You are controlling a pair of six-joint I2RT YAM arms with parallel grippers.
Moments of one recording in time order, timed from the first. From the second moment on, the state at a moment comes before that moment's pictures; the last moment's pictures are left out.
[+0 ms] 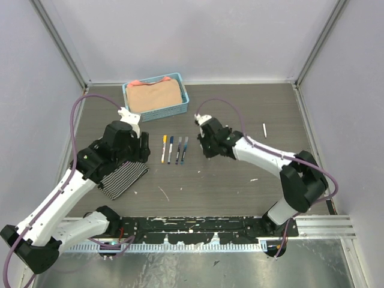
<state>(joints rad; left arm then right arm) -0.61 0.95 1.04 -0.80 -0.20 -0.28 0.65 1.60 1.10 -0.39 0.09 0.20</state>
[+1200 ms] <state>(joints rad) -0.61 0.85 1.04 -0.78 -0.24 -0.32 0.98 1.65 0.91 -0.33 0.08 0.15</state>
